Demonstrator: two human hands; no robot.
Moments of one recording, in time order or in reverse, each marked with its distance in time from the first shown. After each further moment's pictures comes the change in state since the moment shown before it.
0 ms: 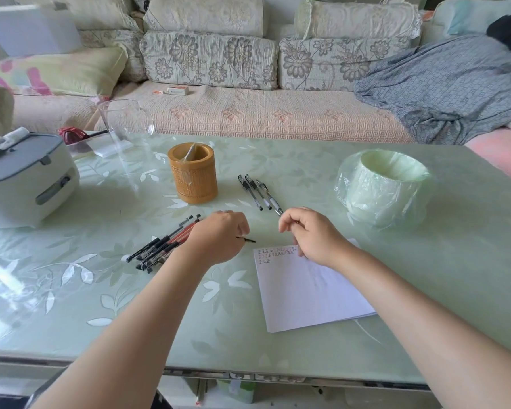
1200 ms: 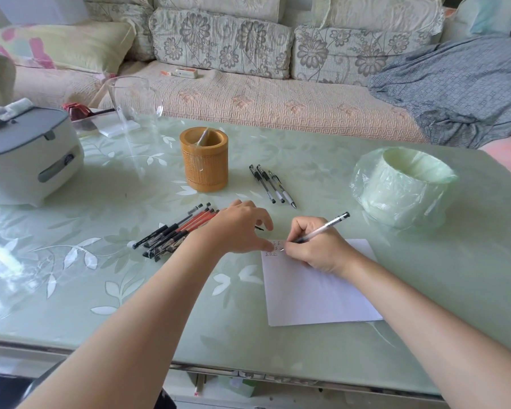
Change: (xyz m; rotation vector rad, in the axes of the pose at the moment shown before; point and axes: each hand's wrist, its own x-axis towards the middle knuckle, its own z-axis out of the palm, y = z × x) left_hand 0.008 0.000 0.003 -0.090 -0.110 0.125; right_hand -0.004 0.002 0.025 0.317 -0.156 0.127
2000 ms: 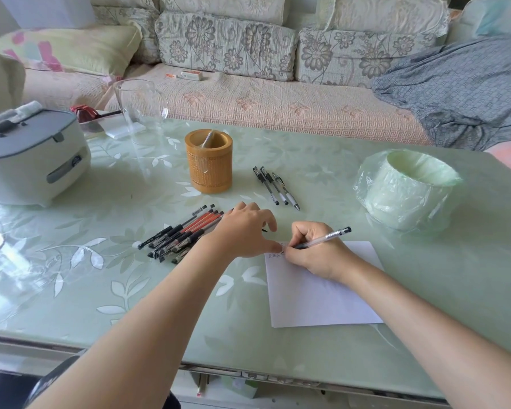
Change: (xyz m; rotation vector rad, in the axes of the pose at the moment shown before) left_hand 0.004 0.004 0.012 0.055 0.050 -0.062; right_hand -0.002 0.002 0.004 -0.098 0.020 -0.055
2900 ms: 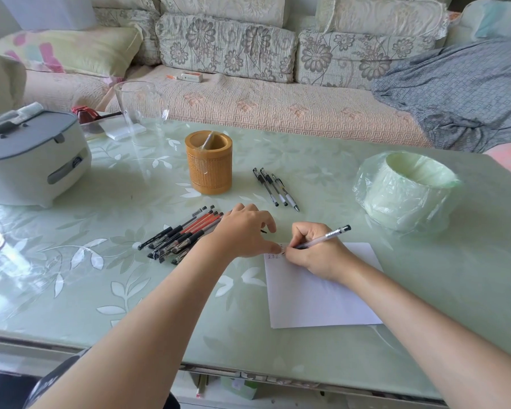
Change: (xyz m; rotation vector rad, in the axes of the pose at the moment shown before) left_hand 0.001 -0.001 0.000 -0.026 -0.014 -0.021; right_hand 0.000 0.001 -0.002 0.046 -0.005 0.001
